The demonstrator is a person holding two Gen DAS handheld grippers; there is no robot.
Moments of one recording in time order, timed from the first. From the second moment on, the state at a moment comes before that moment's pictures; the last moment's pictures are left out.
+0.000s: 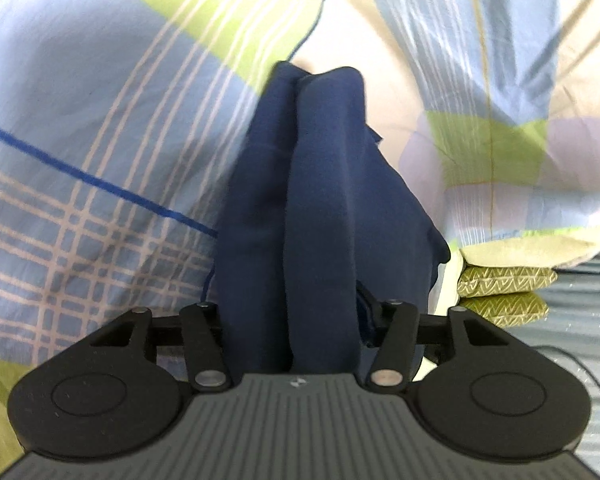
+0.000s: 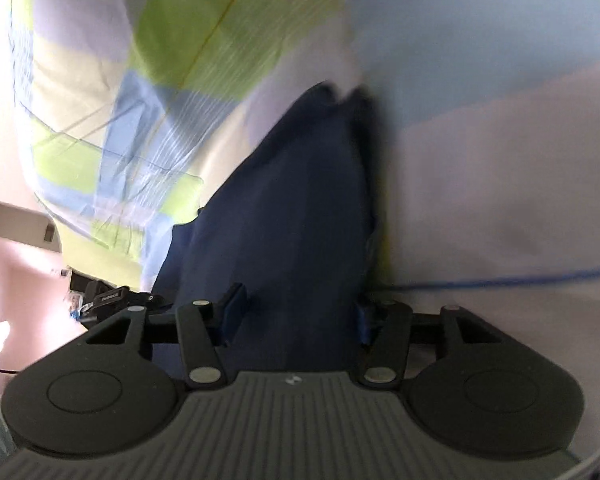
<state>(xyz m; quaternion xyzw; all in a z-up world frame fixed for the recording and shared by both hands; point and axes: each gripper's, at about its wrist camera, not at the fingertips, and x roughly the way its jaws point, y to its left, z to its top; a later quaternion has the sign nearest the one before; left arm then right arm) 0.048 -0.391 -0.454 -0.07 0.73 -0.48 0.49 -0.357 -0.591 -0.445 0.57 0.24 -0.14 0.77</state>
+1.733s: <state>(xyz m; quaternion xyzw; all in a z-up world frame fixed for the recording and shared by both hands) -0.816 -0.391 -0.428 0.47 0.41 -0.78 0.02 -1.004 0.046 -0.423 0.56 -0.16 -0.77 0.26</state>
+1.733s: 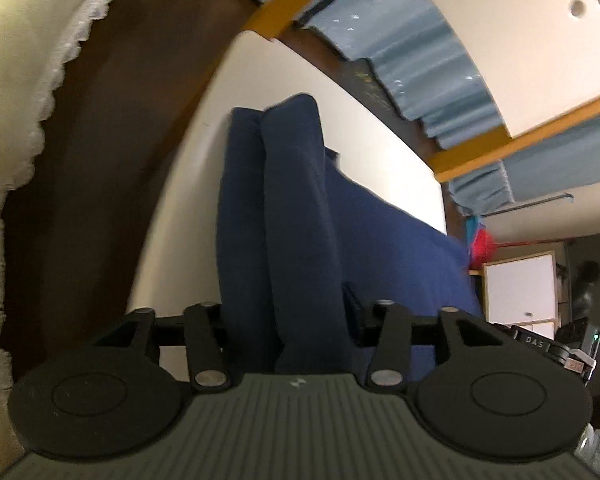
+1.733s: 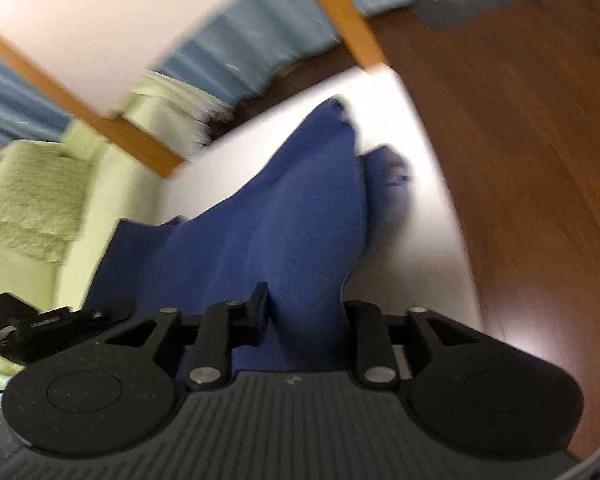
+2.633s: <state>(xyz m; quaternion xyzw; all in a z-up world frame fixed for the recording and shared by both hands) -0.800 -0.323 -0.406 0.50 0.22 -0.84 0.04 -0.920 -0.017 -0.441 0.43 0.13 -0.84 0.30</state>
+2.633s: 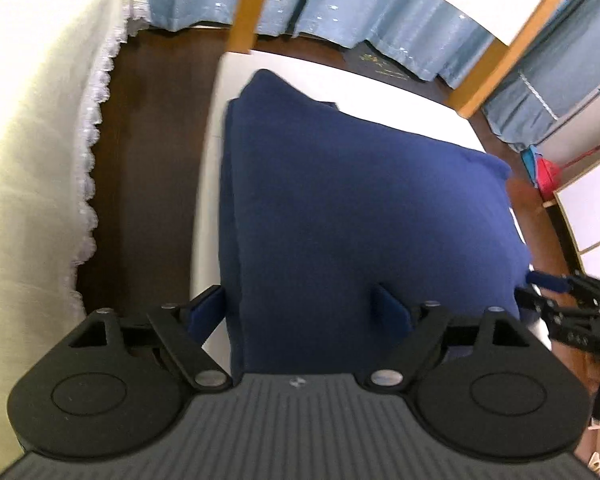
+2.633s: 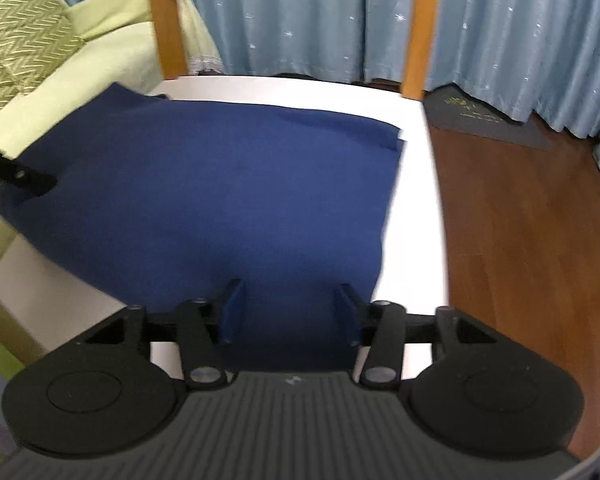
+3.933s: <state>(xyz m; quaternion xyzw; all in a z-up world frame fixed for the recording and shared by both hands) -0.850 -0.315 -0.364 0.46 0.17 -0.87 0.03 -0.948 -0.081 -0.410 0.46 0.10 -0.80 0.37</state>
